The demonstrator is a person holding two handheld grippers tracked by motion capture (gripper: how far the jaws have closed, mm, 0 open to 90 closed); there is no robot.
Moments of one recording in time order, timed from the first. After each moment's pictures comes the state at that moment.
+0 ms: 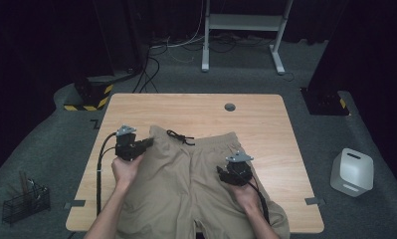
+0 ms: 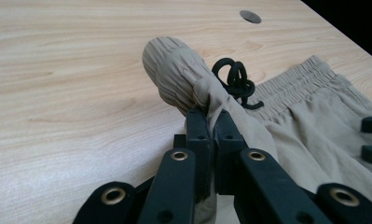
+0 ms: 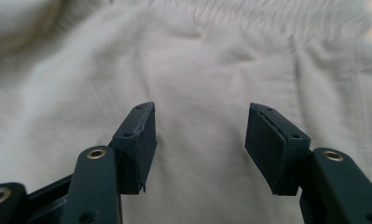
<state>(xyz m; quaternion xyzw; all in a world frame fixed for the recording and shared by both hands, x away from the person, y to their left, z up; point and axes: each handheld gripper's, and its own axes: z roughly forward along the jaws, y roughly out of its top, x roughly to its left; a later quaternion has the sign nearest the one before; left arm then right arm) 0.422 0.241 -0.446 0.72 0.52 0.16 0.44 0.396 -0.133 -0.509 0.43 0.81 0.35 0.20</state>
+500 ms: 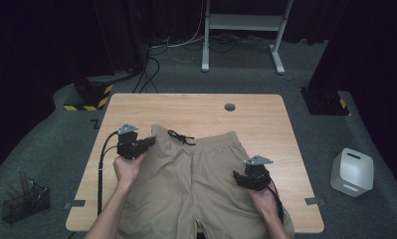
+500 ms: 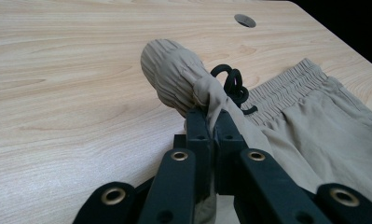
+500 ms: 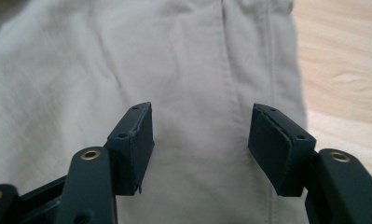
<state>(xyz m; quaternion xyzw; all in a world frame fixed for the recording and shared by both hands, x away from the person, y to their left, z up) 0.424 0.235 -0.442 0.72 0.51 0.16 0.44 0.386 -0.183 -0.510 0.45 0.81 0.32 0.19</state>
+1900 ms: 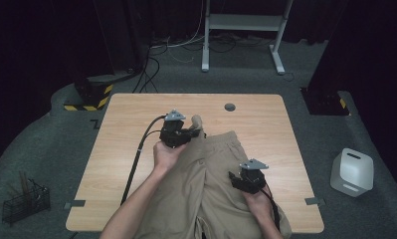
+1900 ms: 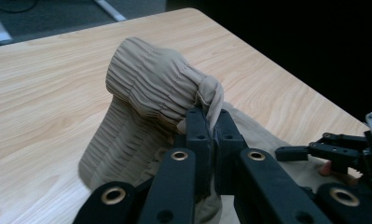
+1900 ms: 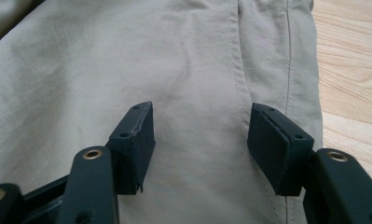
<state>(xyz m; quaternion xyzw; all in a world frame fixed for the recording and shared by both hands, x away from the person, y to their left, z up) 0.456 0.108 -0.405 0.78 0.39 0.10 0.49 0.380 -0.172 -0.523 0.44 0.80 0.35 0.21</state>
